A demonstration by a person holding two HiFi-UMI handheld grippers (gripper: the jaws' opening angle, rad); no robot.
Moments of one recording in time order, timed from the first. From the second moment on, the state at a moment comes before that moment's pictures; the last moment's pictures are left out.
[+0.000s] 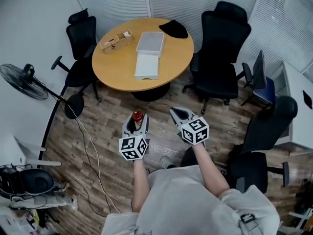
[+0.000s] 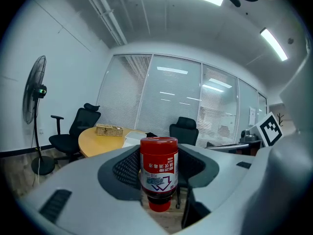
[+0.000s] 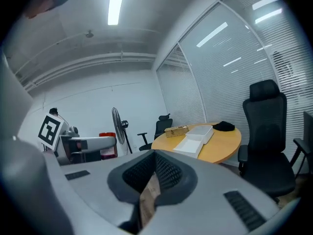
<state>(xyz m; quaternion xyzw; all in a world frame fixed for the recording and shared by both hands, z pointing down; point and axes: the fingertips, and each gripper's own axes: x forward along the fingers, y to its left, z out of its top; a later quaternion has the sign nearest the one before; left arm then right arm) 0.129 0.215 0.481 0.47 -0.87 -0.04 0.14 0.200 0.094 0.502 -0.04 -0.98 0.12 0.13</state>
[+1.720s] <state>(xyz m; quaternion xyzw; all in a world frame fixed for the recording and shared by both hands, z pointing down) -0.201 0.072 0.470 0.48 -0.86 0.00 0.17 -0.153 -0.046 0.501 -0.07 -0.97 0.19 0.13</state>
